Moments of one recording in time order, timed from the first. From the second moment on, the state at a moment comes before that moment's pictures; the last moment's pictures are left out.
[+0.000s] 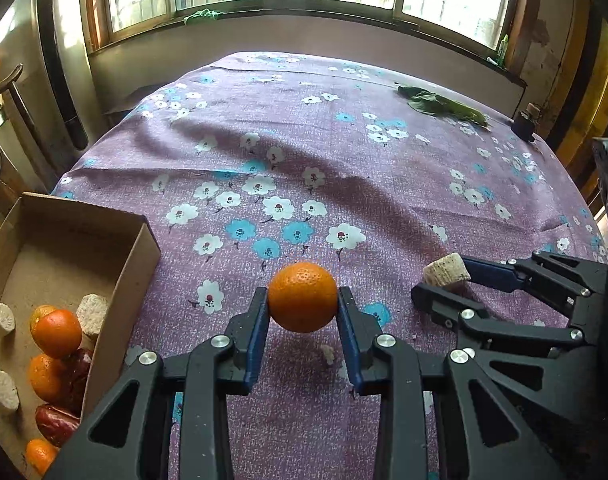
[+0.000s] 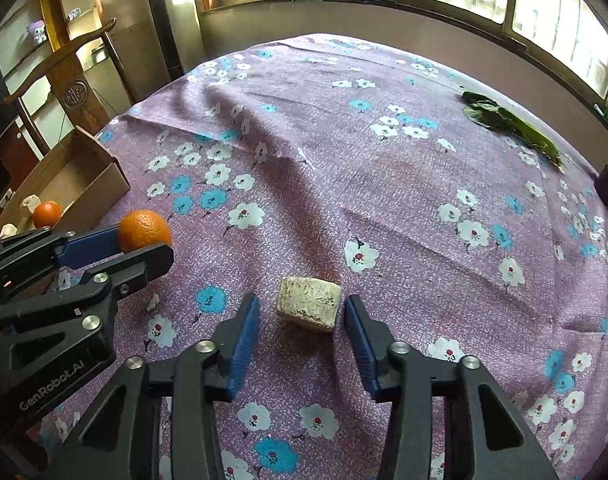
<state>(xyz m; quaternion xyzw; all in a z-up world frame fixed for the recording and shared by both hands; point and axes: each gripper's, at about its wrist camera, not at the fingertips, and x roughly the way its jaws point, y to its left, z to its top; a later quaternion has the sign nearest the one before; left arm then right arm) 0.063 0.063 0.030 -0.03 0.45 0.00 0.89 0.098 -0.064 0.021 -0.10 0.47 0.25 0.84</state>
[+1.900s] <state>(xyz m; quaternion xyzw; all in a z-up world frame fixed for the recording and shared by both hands) 0.027 0.084 0.030 -0.05 0.46 0.00 0.89 0.093 -0.065 0.022 -0.10 0.45 0.25 0.85</state>
